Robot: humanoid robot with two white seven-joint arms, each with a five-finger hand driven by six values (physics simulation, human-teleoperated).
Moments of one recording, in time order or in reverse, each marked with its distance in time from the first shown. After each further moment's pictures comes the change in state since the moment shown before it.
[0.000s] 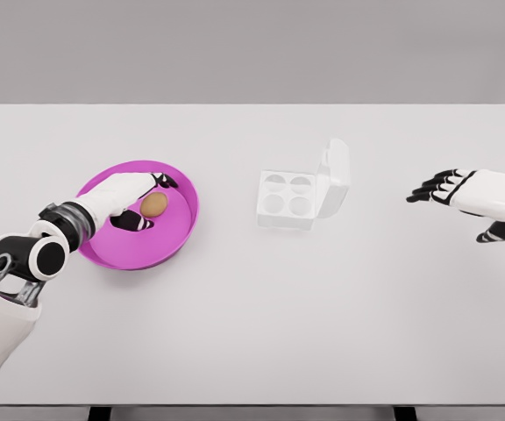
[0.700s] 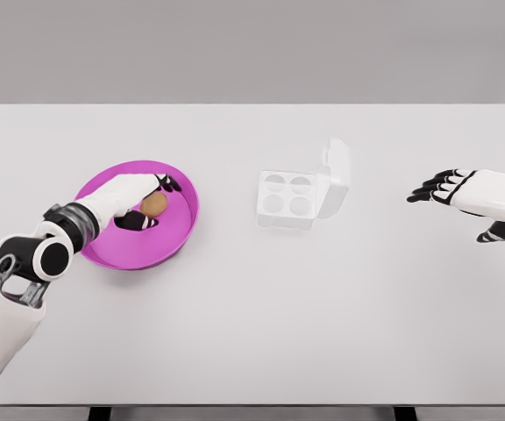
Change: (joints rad) left arm 0.002 -0.014 -0.001 0.002 0.000 0.001 0.000; right arm -0.002 -0.002 -0.001 0.004 0.000 0.000 0.000
